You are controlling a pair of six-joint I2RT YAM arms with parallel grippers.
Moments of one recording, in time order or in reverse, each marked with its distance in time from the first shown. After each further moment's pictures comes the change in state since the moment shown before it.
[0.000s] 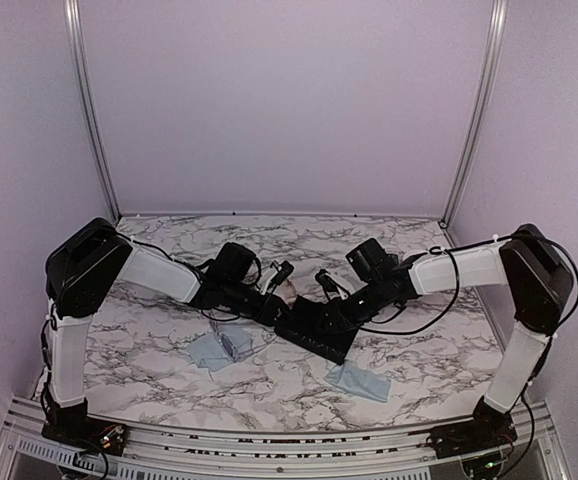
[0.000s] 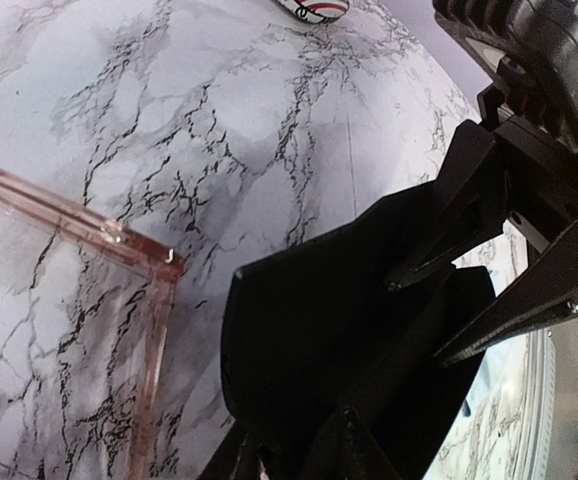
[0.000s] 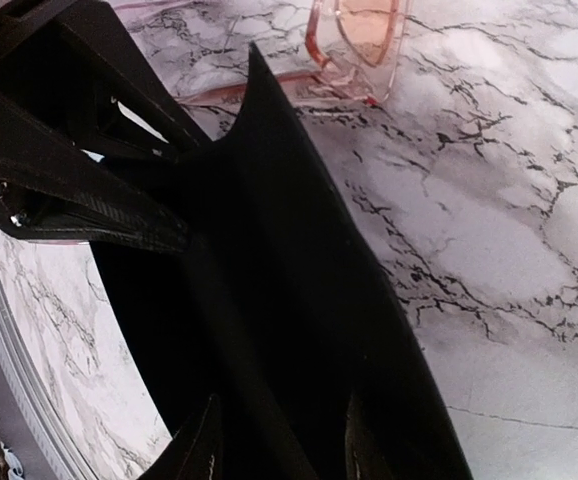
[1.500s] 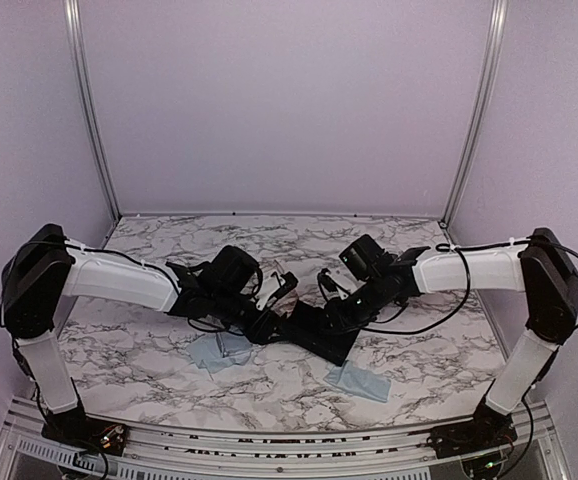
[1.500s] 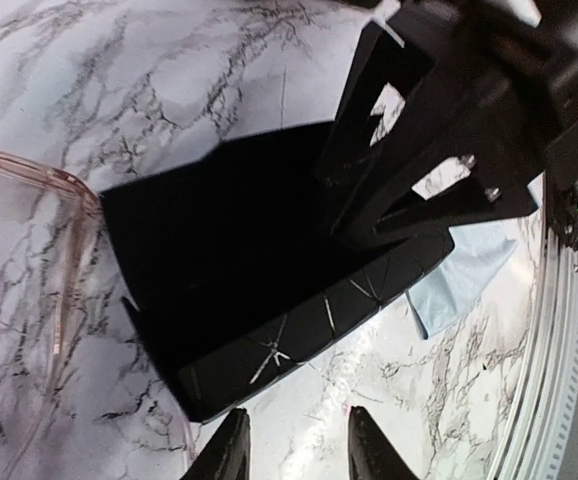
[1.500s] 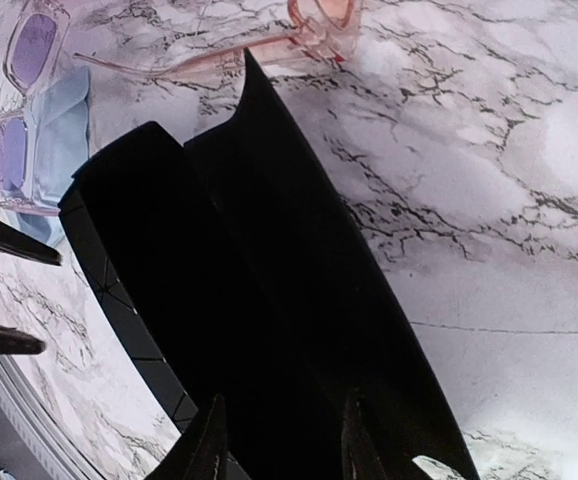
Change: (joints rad) left arm -0.145 -0.304 -0.119 -0.264 -0.265 0.133; right arm 0.080 -0.063 0.061 -0.175 0.169 0.089
